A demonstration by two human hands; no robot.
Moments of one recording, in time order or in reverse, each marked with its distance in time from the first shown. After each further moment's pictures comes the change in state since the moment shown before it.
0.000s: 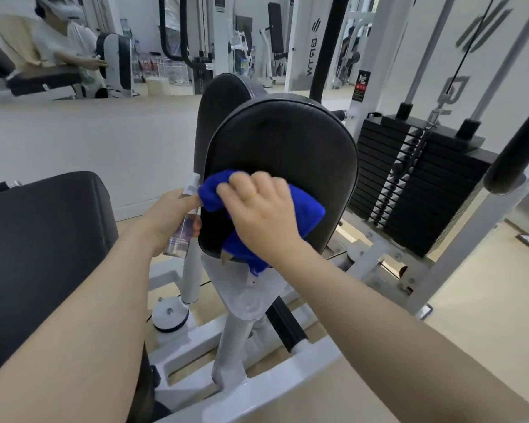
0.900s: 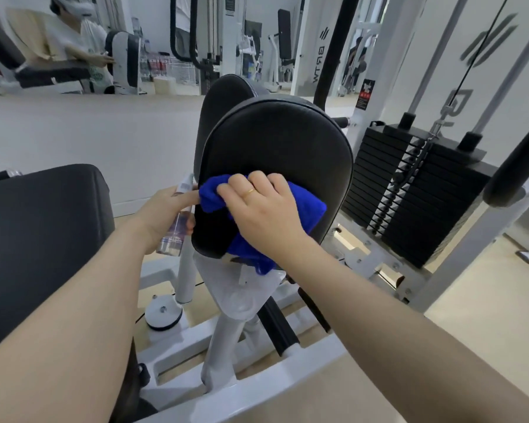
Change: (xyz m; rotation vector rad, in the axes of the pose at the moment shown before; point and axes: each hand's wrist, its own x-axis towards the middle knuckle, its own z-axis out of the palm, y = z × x) left_hand -0.009 0.001 0.002 -0.018 0.009 0.028; right_hand -0.001 0.008 -0.008 -0.008 -0.066 -0.142
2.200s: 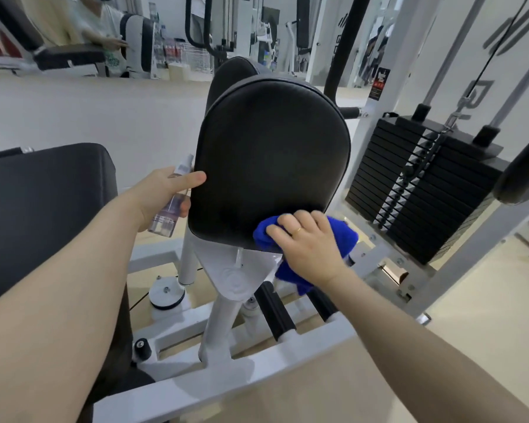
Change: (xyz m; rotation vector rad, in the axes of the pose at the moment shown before) left_hand -0.012 0.009 -0.001 0.199 0.110 -0.123; right_hand -0.106 0.039 -0.002 0.048 -0.211 -0.129
